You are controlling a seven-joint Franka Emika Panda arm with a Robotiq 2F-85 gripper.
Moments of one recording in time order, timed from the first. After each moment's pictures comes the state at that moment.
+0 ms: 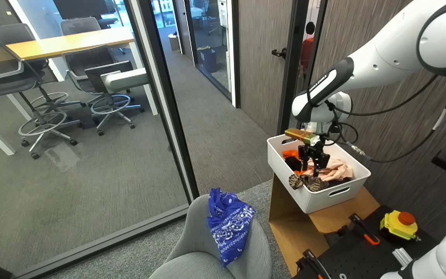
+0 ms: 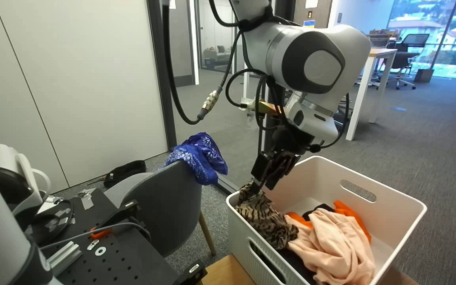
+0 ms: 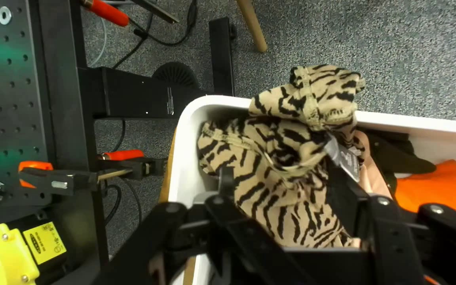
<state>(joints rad) -0.13 0.33 -0.14 -2.23 0.23 2.17 1.22</state>
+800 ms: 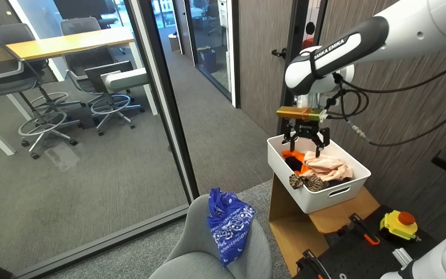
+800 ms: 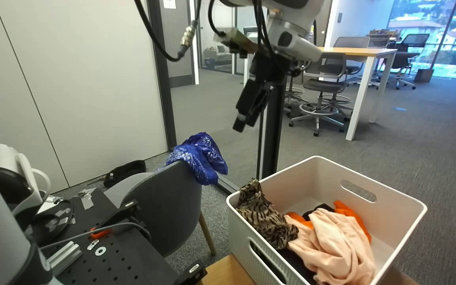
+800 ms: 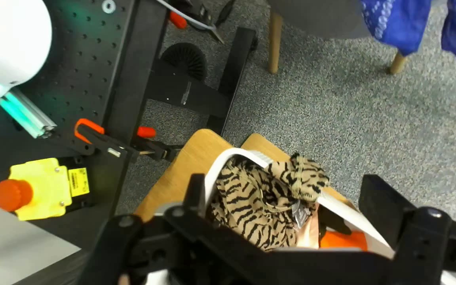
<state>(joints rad) -0.04 0.03 -0.08 -2.23 0.13 1.91 1.03</state>
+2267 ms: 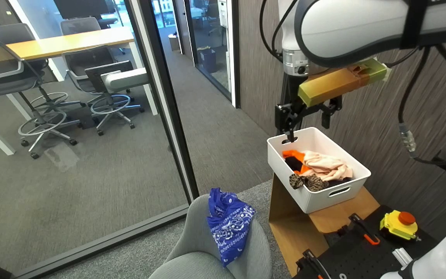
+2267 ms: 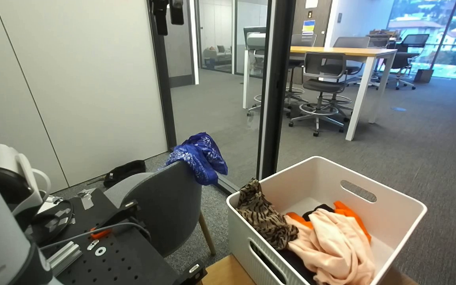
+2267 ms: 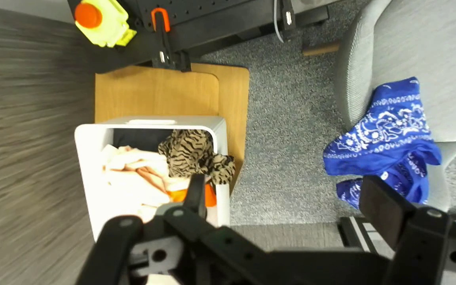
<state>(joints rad) 0.10 -0.52 0.22 -2.28 -0.05 1.64 0.52</state>
